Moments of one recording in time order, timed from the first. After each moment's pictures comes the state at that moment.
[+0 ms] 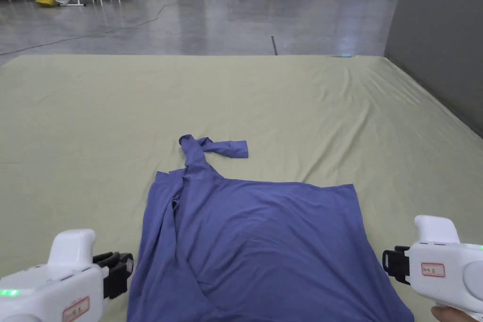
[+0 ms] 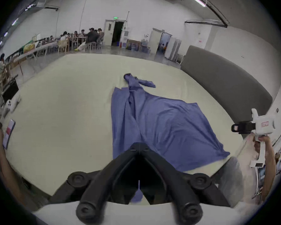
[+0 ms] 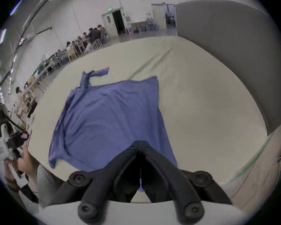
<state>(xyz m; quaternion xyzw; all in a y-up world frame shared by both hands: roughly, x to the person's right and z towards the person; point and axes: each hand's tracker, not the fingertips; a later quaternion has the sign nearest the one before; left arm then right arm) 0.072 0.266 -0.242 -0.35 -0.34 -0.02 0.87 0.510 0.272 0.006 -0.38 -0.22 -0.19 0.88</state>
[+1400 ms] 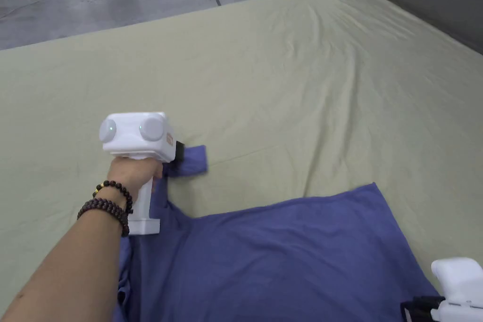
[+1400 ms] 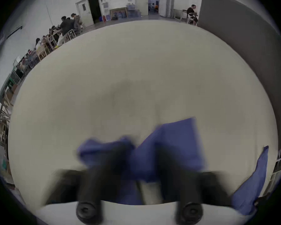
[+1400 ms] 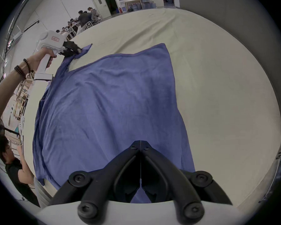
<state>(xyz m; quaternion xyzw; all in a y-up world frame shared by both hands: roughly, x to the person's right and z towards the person) 0.495 0.174 -0.621 -0.45 -0.33 -0.20 0.81 0.570 0.172 -0.100 -0.48 -0.22 -0.24 0.82</state>
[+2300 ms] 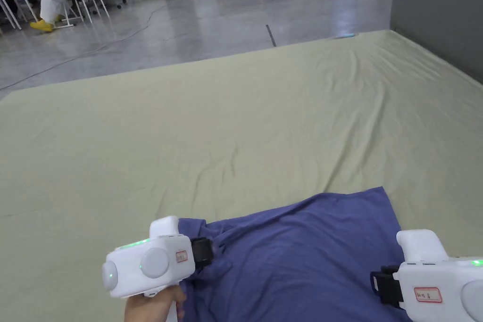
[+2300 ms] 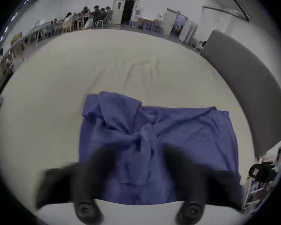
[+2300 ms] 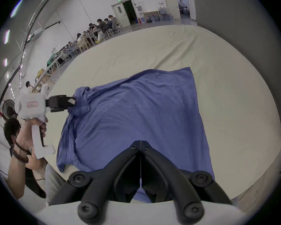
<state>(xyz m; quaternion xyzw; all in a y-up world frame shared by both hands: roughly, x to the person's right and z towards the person) 0.229 0.182 -0.393 -0.46 -0.30 -0.01 0.83 0.499 0.243 -0.062 -0.42 -0.15 -0.22 0.87</state>
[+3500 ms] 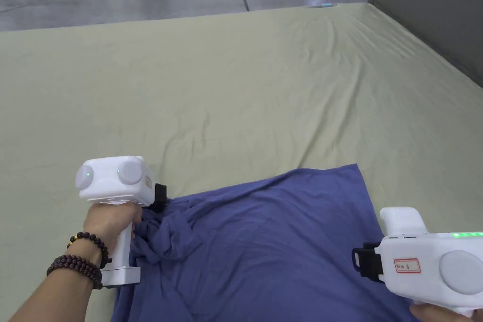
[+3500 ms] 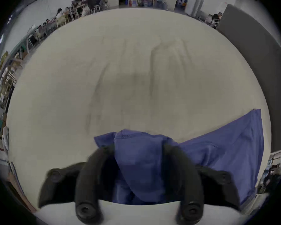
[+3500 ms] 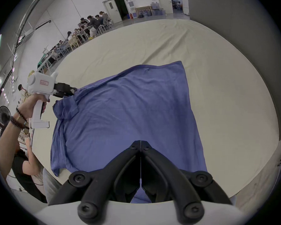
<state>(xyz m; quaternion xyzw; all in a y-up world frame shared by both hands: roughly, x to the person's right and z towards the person) 0.293 0.182 -0.484 -0.52 -0.25 -0.15 0.80 0.520 0.230 -0.081 -0.45 -0.19 -0.22 0.84</state>
